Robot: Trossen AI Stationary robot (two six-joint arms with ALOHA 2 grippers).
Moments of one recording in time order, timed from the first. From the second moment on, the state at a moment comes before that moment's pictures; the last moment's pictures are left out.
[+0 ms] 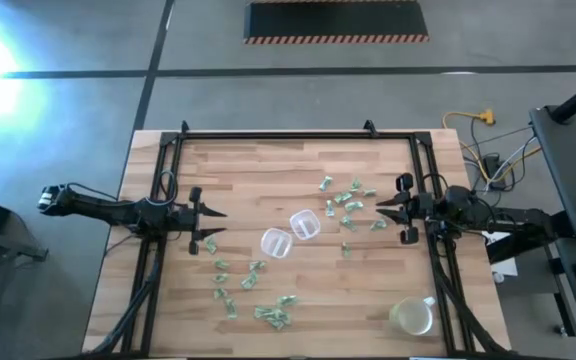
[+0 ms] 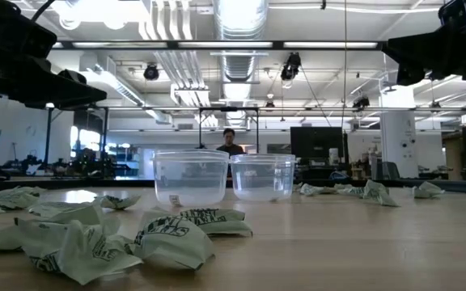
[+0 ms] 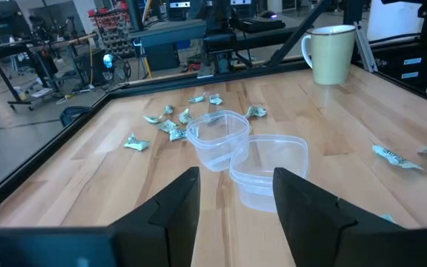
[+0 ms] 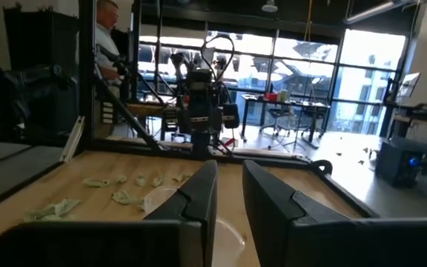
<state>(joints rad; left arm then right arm) -0.18 0.25 0.01 0.05 -0.22 0.11 -0.09 0.04 0.02 0.16 -0.10 -0.04</state>
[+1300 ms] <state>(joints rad) -0.18 0.25 0.01 0.69 -0.21 0.27 -0.09 0.04 0.02 0.31 -0.12 0.06</state>
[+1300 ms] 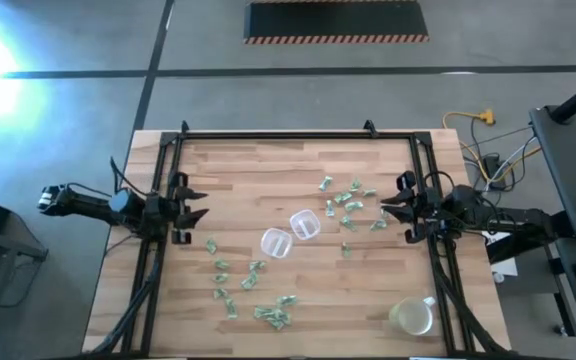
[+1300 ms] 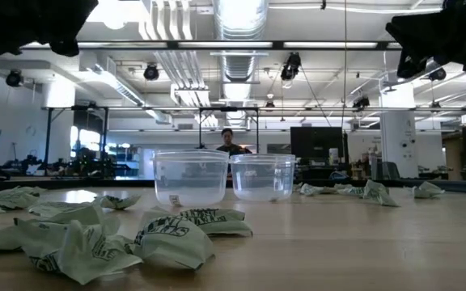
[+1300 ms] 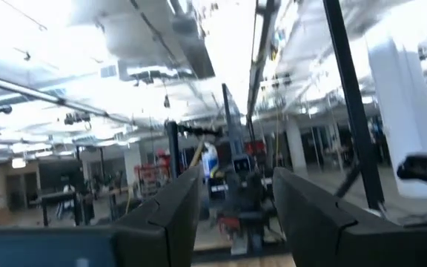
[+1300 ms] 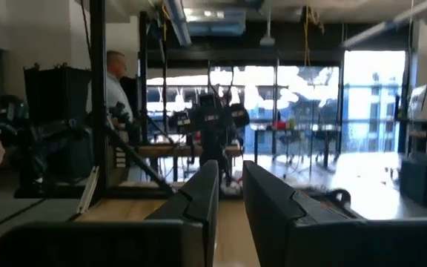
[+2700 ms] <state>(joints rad) -0.19 0.88 0.60 0.25 -0.22 0.31 -0.09 0.73 0.74 -0.13 -0.18 -0.25</state>
